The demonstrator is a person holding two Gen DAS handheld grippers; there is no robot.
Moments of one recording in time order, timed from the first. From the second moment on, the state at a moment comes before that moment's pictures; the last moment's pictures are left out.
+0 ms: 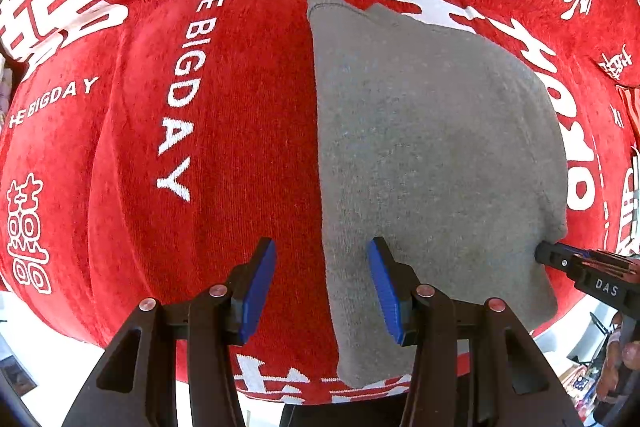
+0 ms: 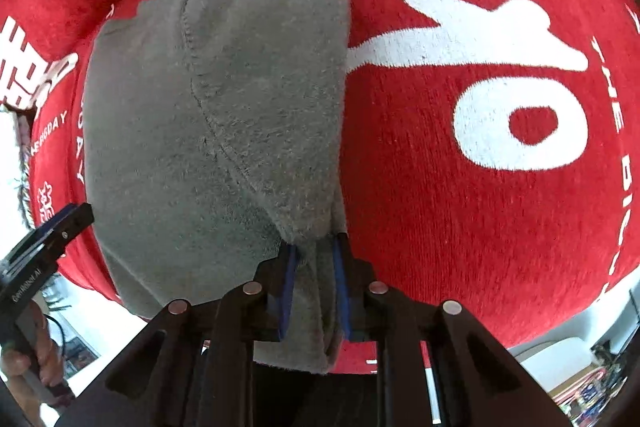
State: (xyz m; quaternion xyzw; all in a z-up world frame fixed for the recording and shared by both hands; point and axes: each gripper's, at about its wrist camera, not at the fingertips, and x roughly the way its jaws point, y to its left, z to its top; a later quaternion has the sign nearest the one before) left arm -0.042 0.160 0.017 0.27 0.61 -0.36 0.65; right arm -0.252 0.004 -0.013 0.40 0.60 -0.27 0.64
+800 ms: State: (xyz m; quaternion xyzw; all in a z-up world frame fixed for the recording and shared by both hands) left arm -0.049 0.166 0.018 0.28 0.62 -0.34 0.64; right arm -0.297 -0.004 0.018 0.45 0.57 -0.29 0.63
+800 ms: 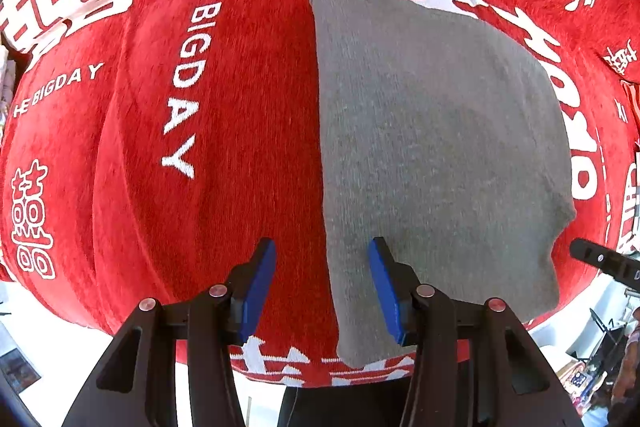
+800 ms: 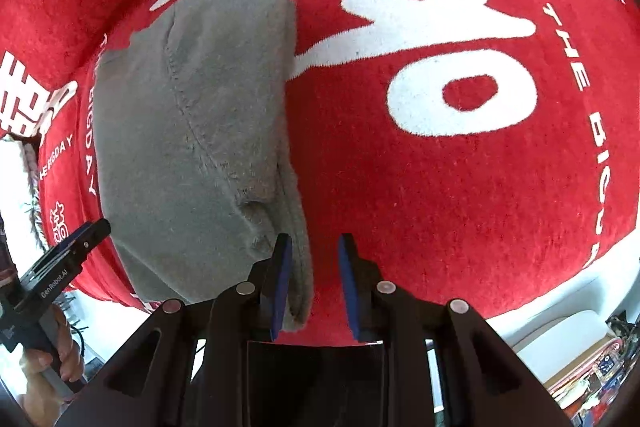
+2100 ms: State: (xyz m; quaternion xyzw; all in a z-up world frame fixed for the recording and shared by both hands) left arm -0.034 0.166 0.031 0.31 0.60 -0.31 0.67; right arm -0.246 0.012 0.048 0.36 0.58 -0.32 0.66
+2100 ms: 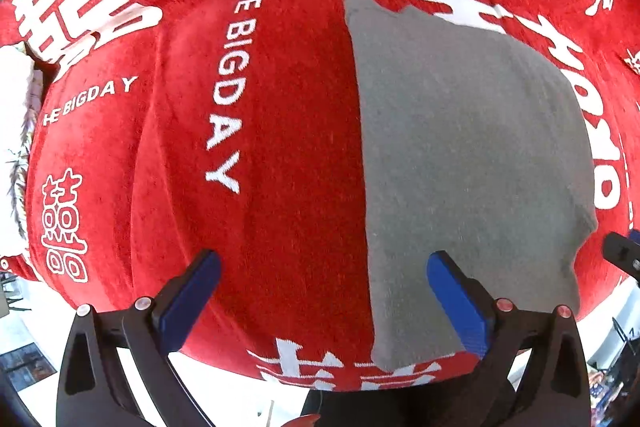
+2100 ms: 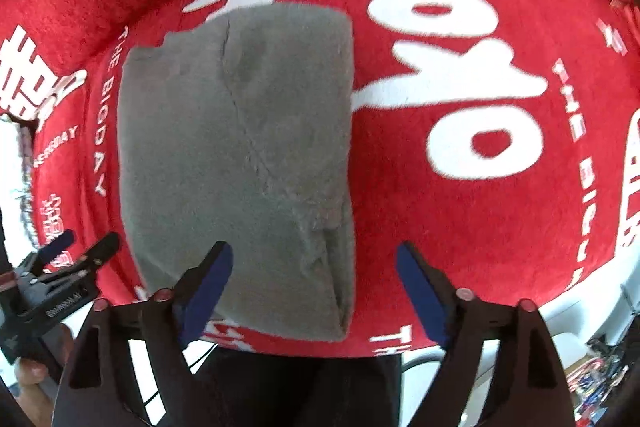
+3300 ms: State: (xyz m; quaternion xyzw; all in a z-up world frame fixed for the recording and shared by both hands) left arm -0.036 0.147 0.059 0.31 0.57 -0.31 0.69; right arm -0.235 0.004 0.079 0.32 0.56 -0.36 0.68
